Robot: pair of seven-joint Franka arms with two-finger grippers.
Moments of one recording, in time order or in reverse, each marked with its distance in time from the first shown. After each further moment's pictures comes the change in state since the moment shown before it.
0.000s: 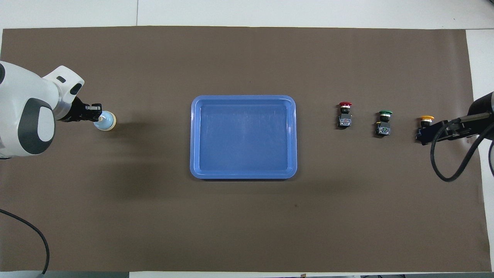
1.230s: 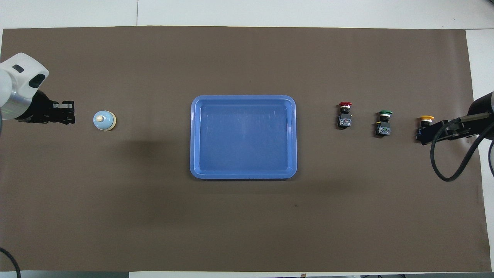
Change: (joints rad) left arm 0.001 -0.197 0.003 0.113 0.000 -0.339 -0.001; right arm 0.000 0.000 0.000 0.000 0.000 0.000 0.000
